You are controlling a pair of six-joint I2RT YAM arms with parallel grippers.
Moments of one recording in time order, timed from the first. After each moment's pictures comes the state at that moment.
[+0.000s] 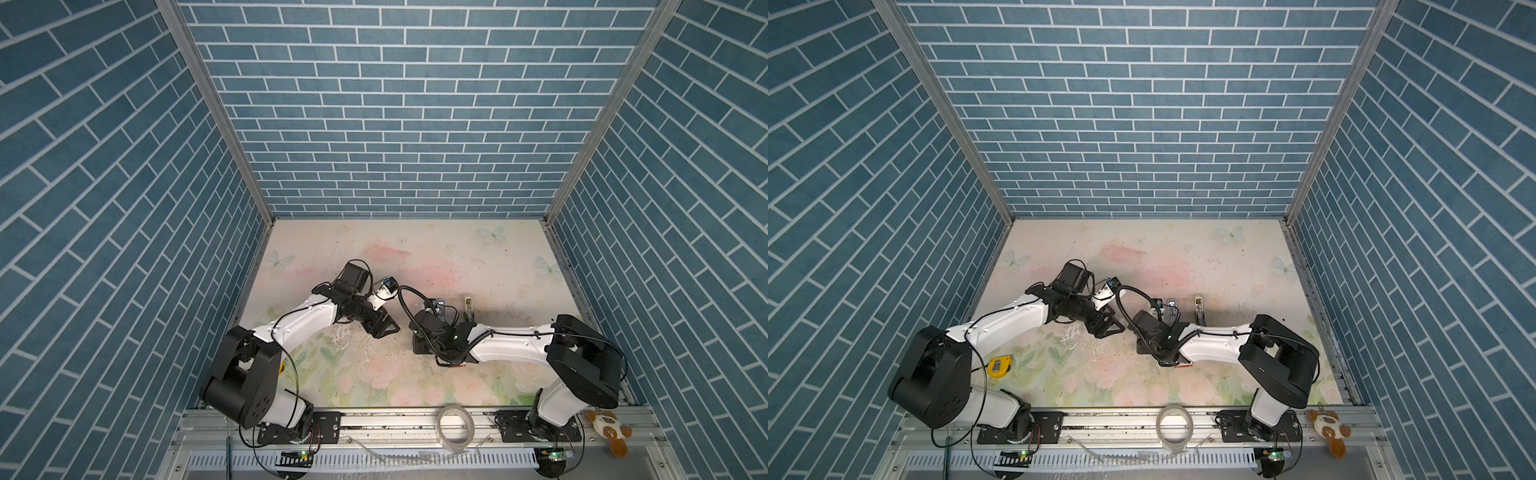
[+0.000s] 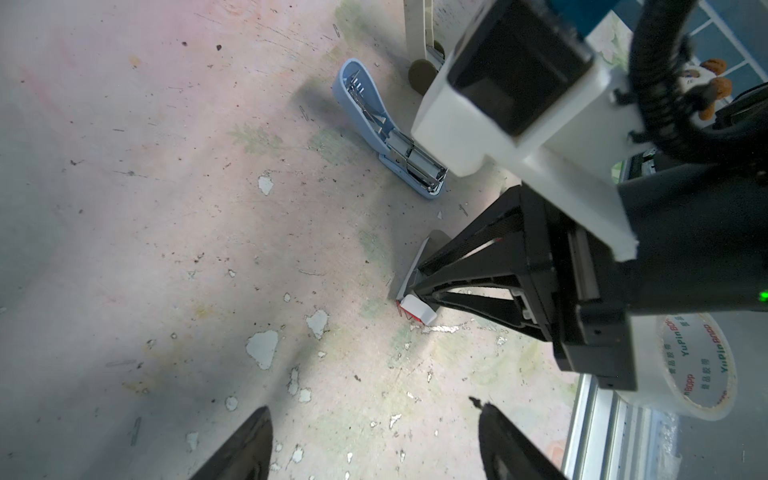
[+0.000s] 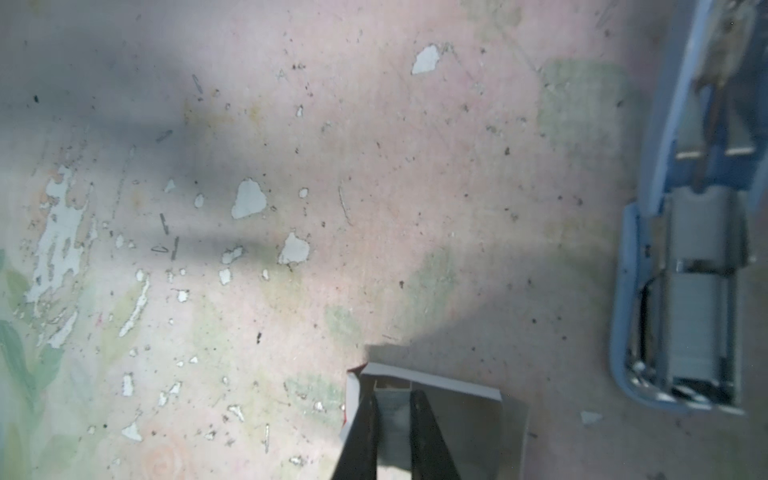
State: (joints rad) left arm -0.46 1.46 0.87 -0.49 0.61 0.32; right arm 1.10 1.62 0.82 -0.21 0.21 0.94
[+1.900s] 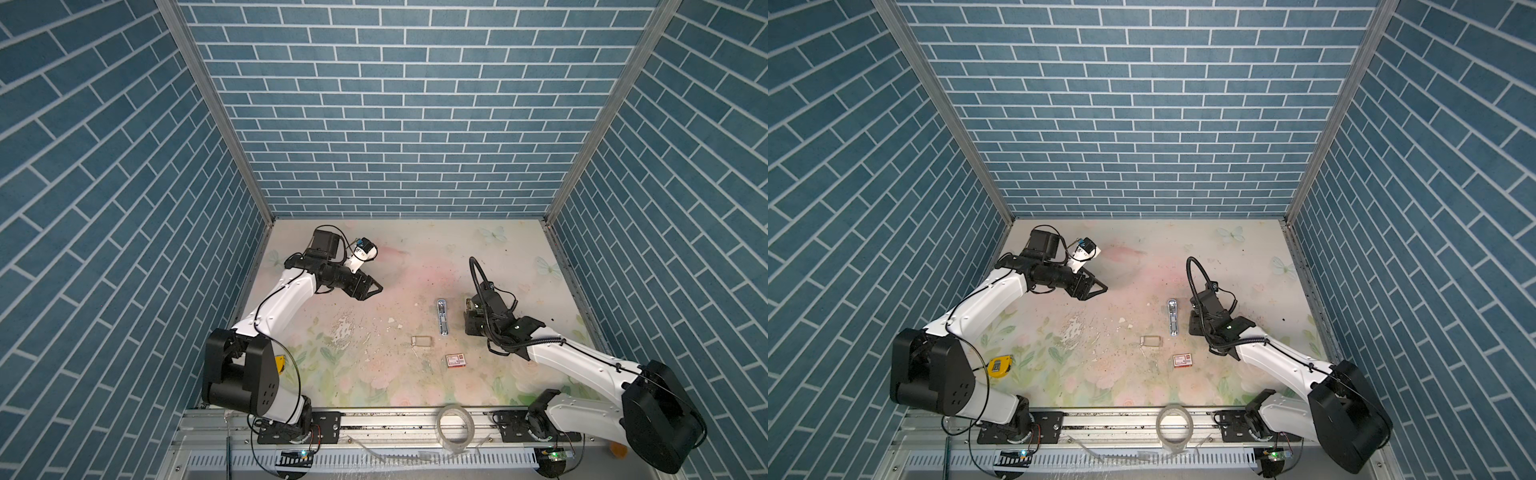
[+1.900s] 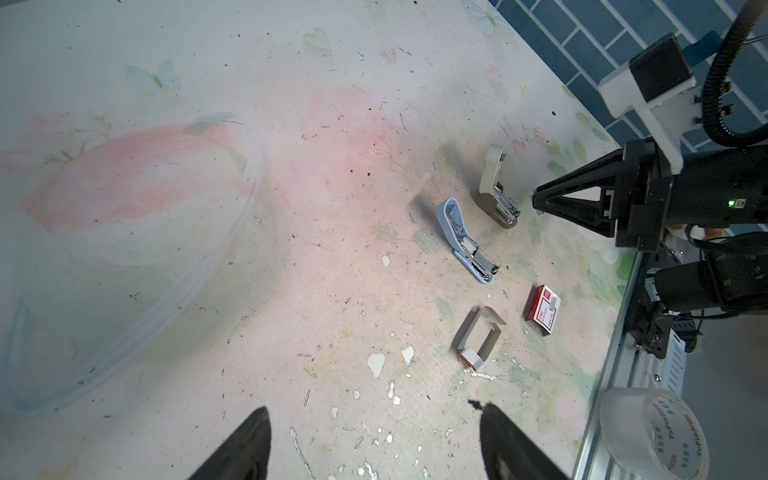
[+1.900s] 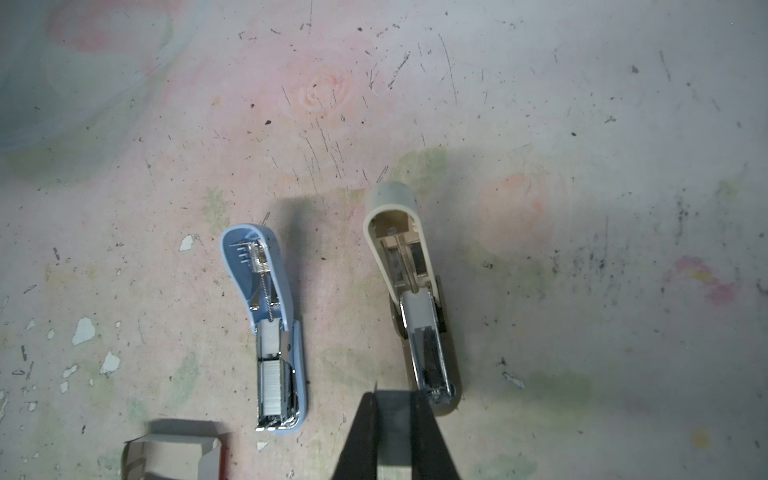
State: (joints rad) left arm -0.22 1.49 1.17 -0.69 0.67 0.33; right arm 0.67 1.19 0.59 -0.32 0.21 0.60
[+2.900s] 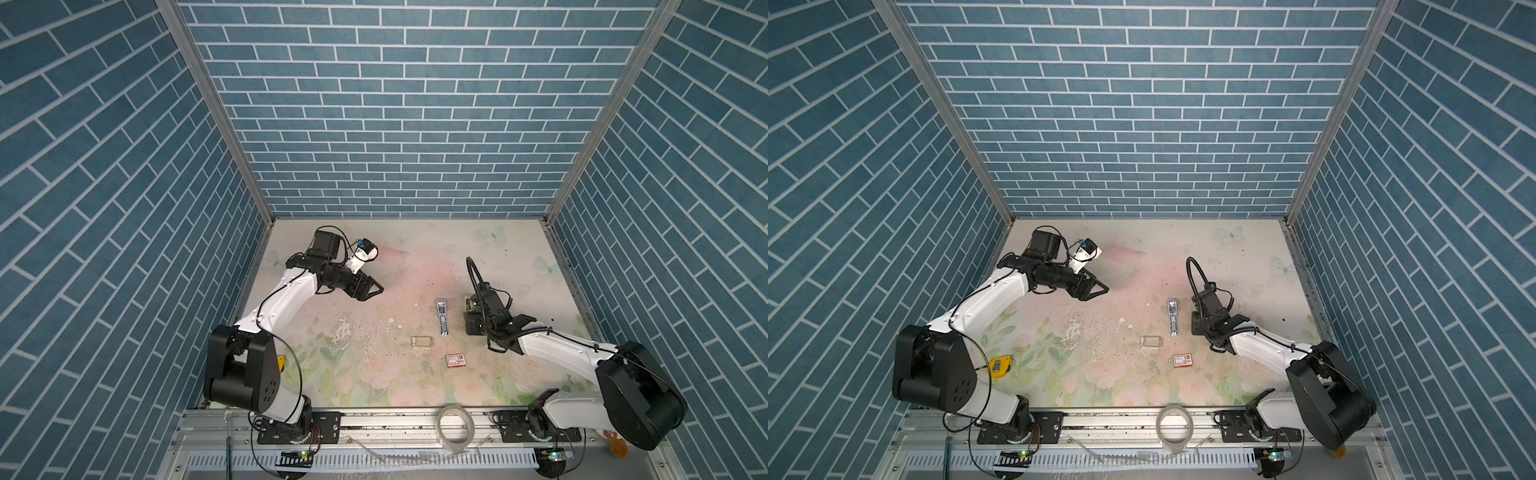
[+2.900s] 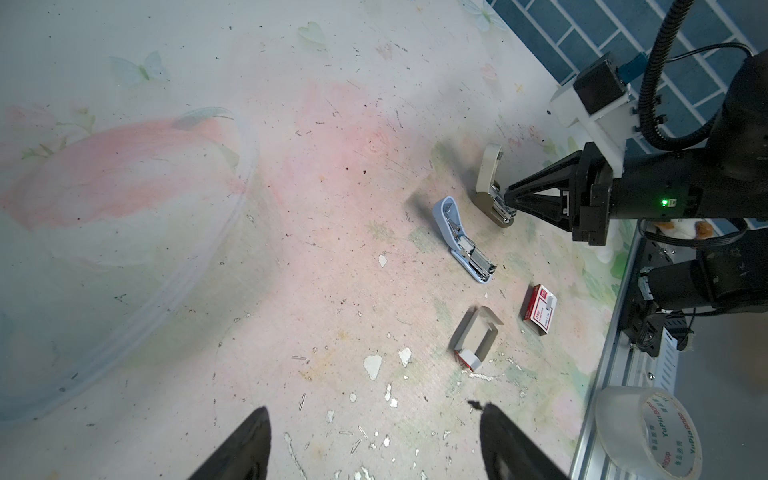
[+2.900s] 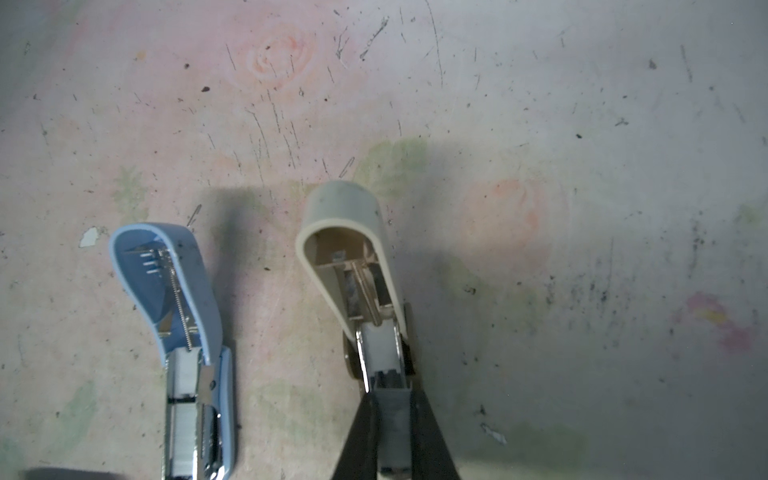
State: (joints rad) left arm -0.22 1.51 1.16 -0.68 0.68 0.33; right arm 0.61 1.33 0.56 -0.20 0.19 0.49
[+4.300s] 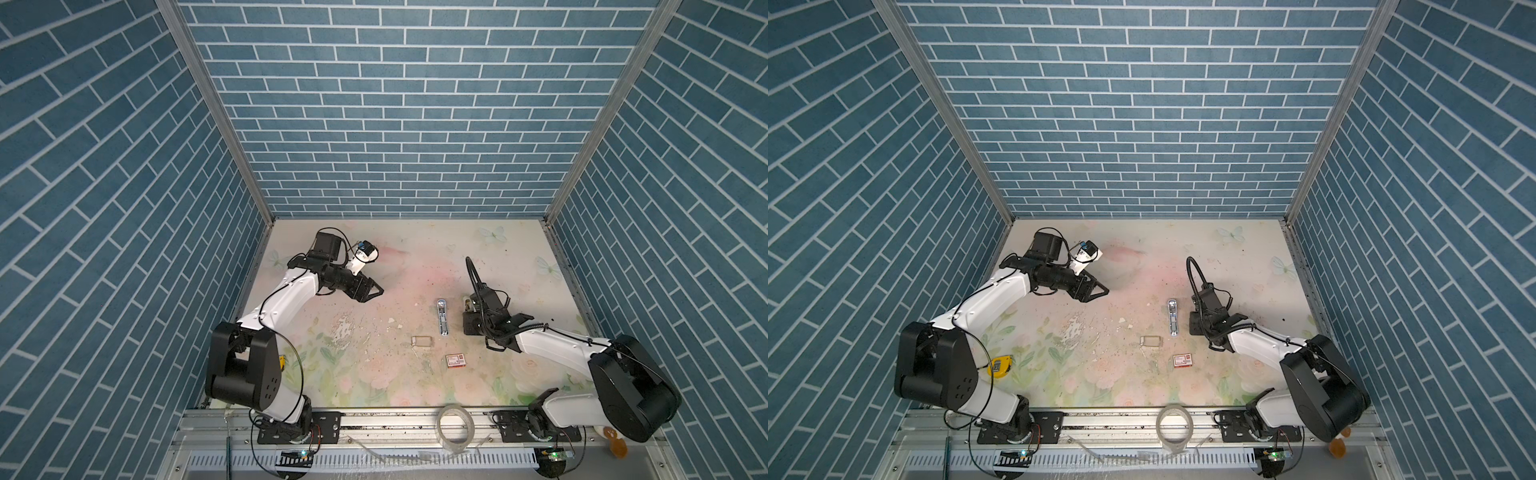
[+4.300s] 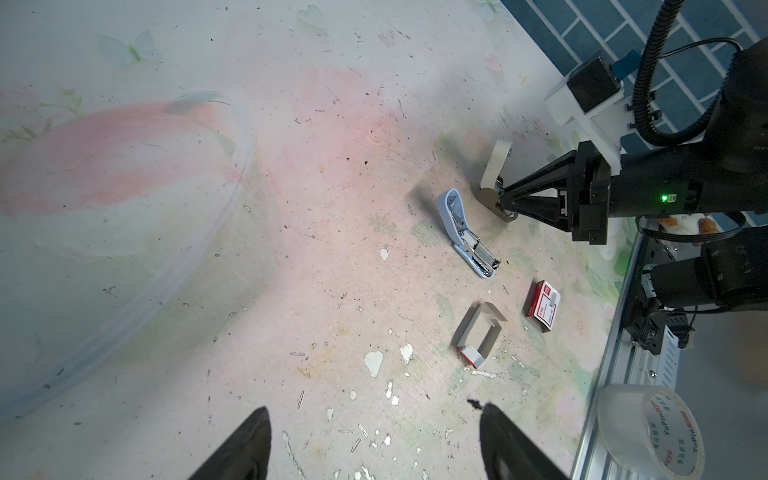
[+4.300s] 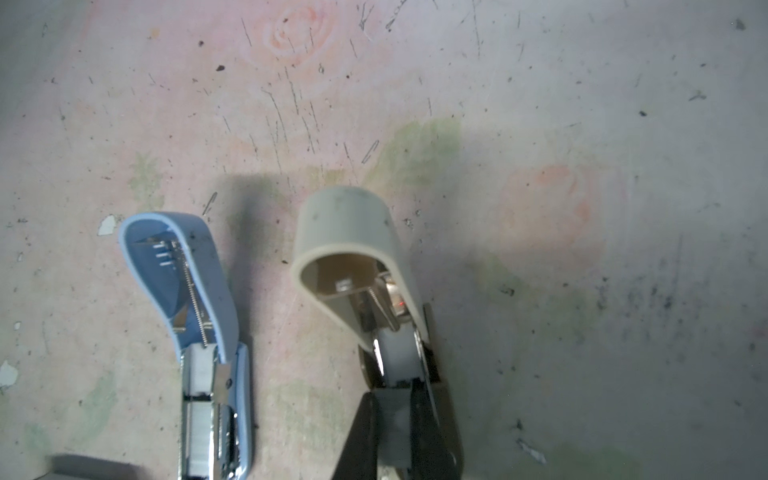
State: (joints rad) left arm -0.22 1.52 1.15 -0.67 0.68 0.33; right arm 0.61 1.36 0.56 -0.17 0.11 0.49
